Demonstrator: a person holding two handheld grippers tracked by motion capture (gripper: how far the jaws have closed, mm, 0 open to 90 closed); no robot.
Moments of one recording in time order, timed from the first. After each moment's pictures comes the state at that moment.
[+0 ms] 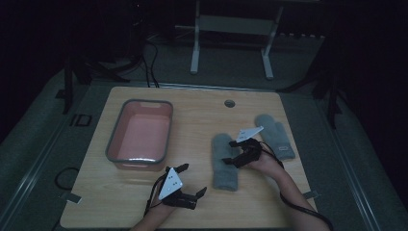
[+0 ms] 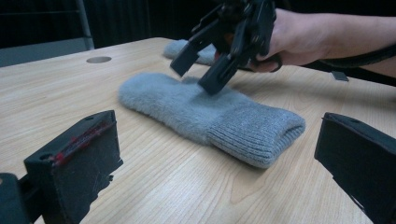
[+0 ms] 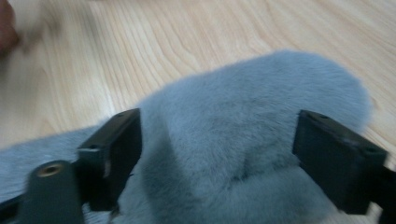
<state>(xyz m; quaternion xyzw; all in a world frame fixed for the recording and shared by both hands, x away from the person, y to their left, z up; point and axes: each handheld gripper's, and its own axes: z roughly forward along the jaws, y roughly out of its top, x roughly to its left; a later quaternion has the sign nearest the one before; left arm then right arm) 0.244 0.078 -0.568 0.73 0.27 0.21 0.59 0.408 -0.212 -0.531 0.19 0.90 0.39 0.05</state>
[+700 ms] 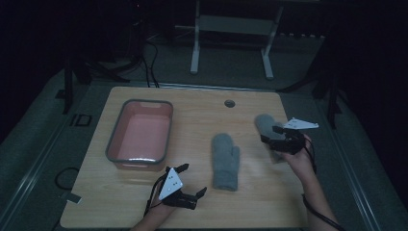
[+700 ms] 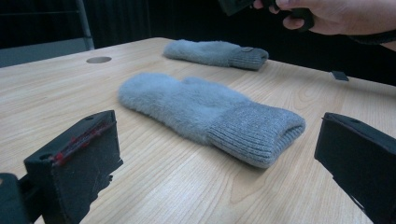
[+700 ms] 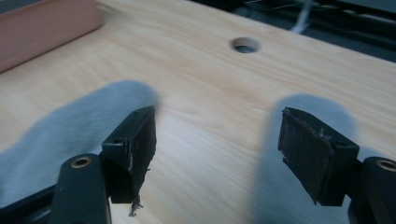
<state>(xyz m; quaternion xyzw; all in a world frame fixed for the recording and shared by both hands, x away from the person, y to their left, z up) 0.244 0.078 -0.568 0.73 0.27 0.21 0.59 0.399 -0.329 -0.478 0.38 0.79 0.44 0.21</state>
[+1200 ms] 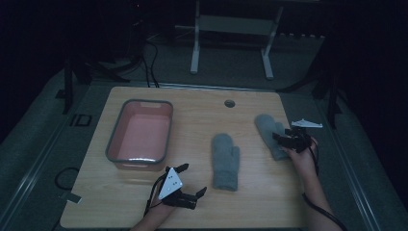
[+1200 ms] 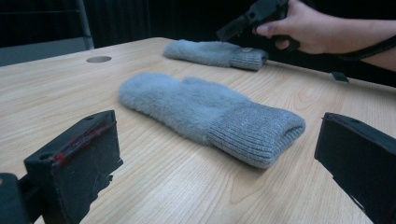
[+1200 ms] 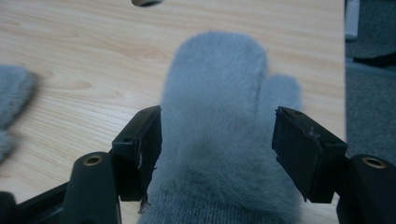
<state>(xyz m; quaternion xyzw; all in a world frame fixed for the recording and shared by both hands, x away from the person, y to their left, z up) 0.244 0.078 -0.568 0.73 0.27 0.21 0.59 0.435 -0.365 -0.526 0.50 0.75 0.37 0.23</state>
